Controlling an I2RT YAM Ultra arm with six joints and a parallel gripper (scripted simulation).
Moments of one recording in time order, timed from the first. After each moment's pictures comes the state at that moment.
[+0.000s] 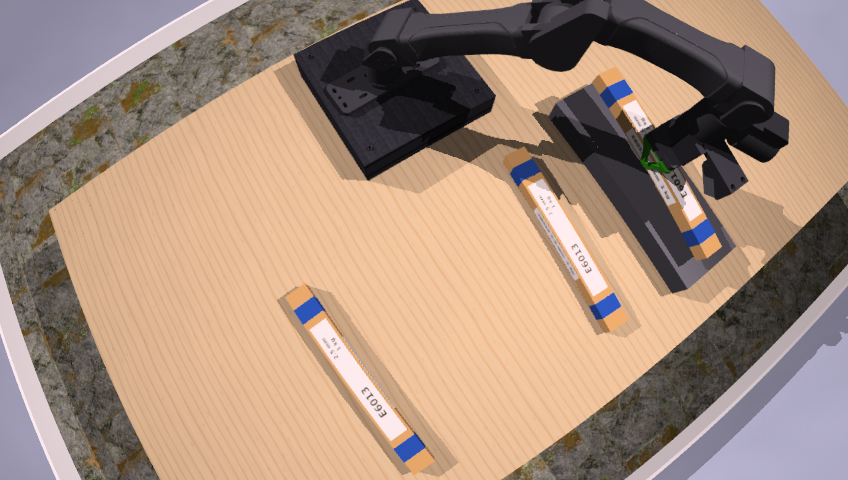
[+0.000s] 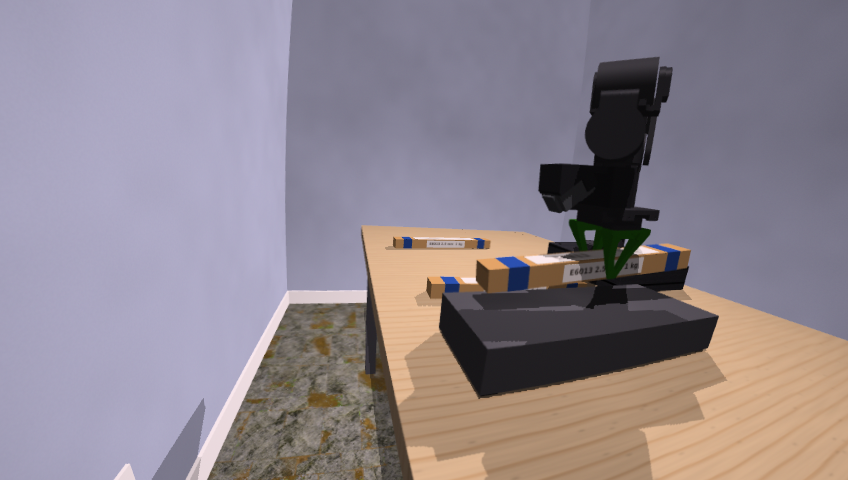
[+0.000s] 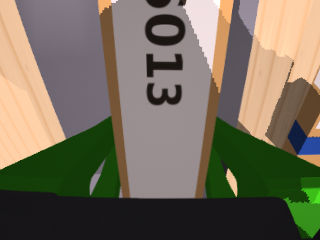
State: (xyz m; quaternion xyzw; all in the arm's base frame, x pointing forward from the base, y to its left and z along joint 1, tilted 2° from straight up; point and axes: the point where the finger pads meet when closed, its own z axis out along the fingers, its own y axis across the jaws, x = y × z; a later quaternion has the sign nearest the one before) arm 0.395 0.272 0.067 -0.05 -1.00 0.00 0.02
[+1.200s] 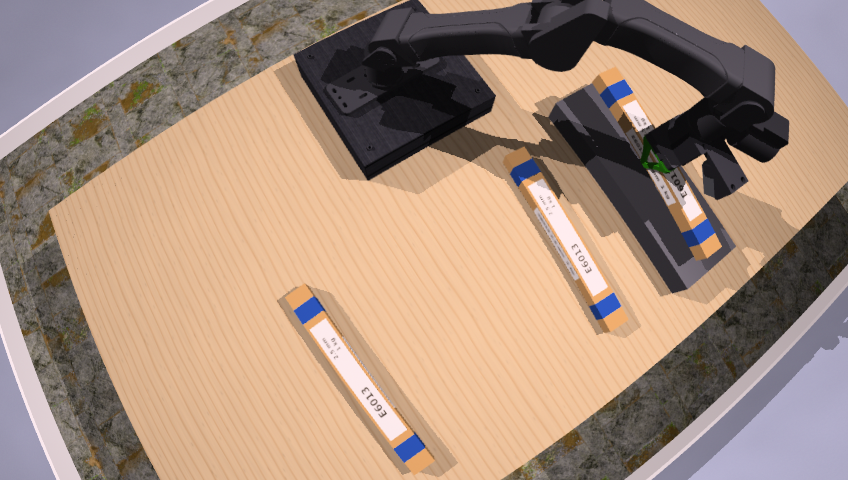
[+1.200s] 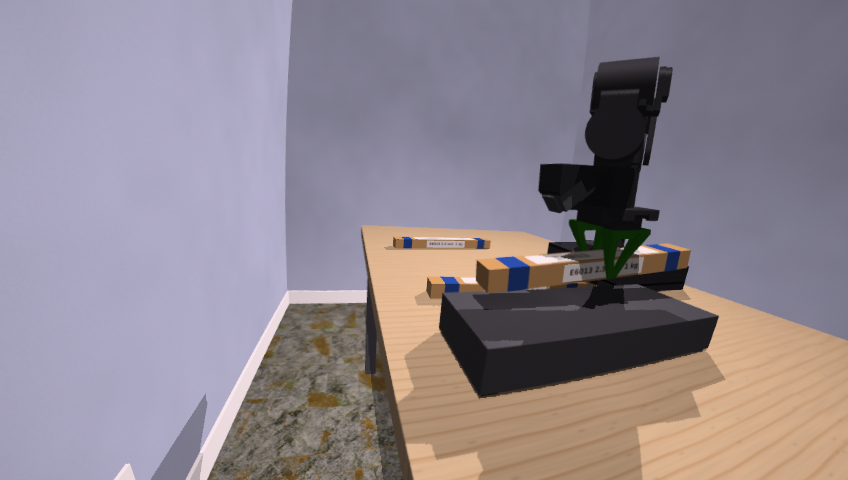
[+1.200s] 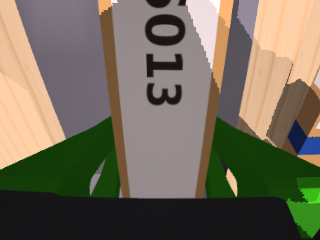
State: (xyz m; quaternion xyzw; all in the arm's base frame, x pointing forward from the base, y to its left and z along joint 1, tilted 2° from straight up) arm 0.395 0.272 0.067 -0.05 -1.00 0.00 0.02
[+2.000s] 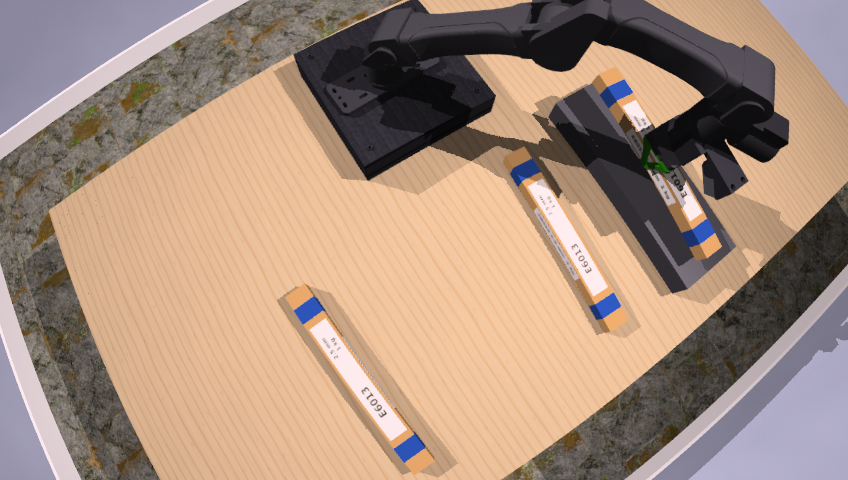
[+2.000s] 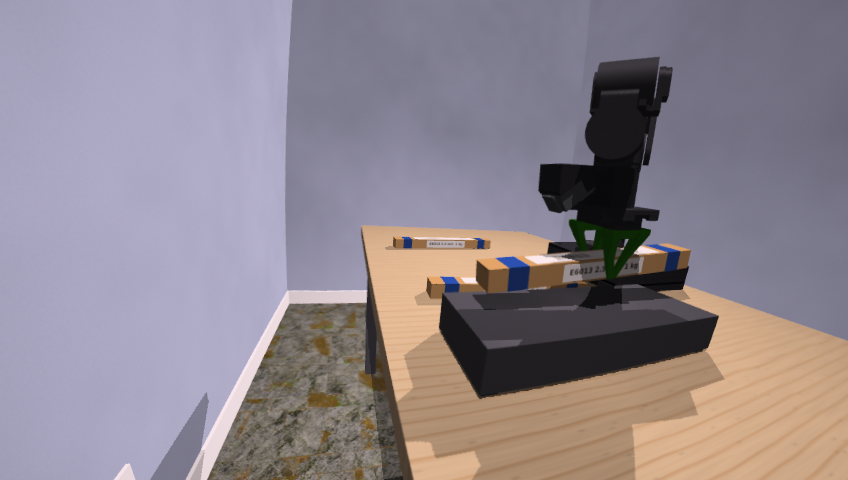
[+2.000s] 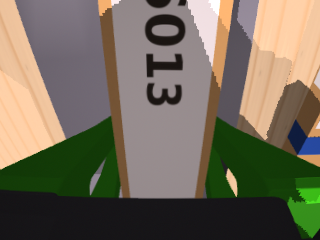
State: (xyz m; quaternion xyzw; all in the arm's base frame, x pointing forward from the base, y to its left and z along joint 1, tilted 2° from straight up) arm 0.395 0.272 0.067 -0.05 -1.00 0.00 0.02
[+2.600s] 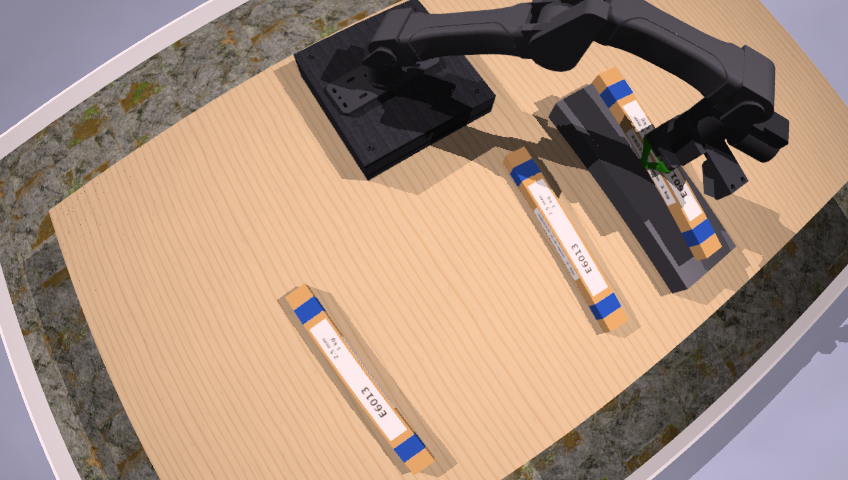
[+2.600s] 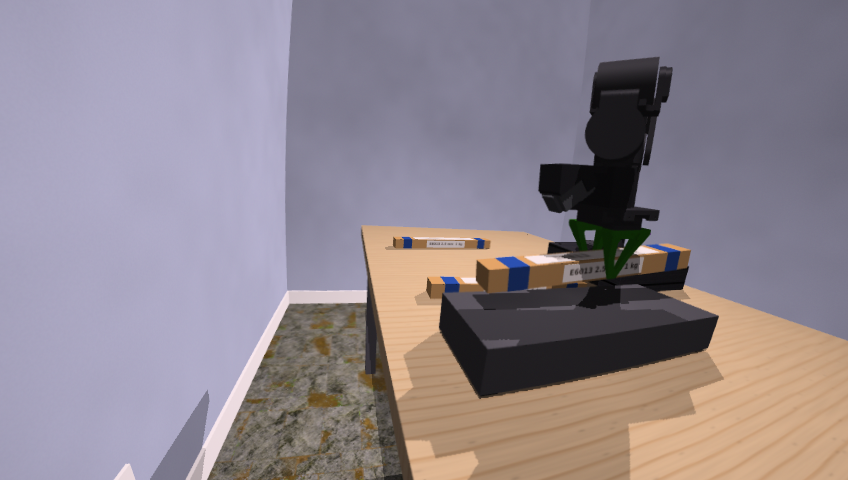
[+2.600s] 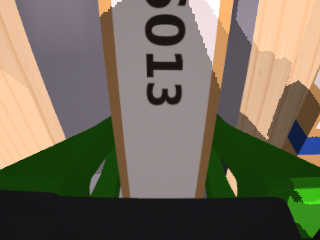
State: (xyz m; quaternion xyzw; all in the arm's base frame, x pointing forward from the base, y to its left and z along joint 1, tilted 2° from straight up) arm 0.395 0.272 0.067 -0.05 -1.00 0.00 0.02
